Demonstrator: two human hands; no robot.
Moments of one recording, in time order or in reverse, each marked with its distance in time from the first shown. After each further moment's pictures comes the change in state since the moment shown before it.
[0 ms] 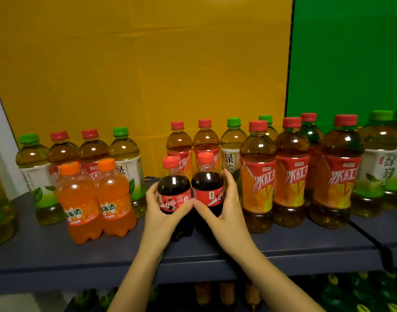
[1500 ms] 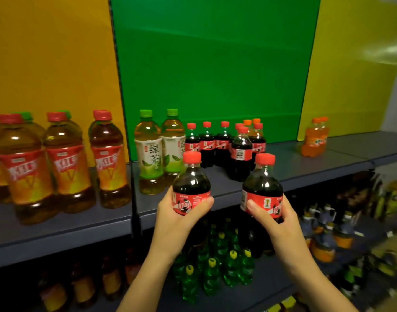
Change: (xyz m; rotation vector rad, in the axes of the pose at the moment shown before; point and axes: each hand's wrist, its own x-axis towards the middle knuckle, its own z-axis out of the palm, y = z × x) left_hand -0.195 0.078 0.368 -0.301 -0.441 0.031; right_hand -0.177 -0.027 -0.442 0.062 0.401 0.131
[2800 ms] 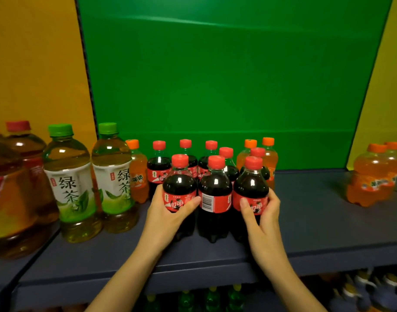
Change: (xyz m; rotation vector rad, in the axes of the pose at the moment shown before) left_hand 0.181 -0.093 0.105 0.322 0.259 0.021; right_hand 0.227 0.113 -0.083 -0.161 -0.094 -0.057
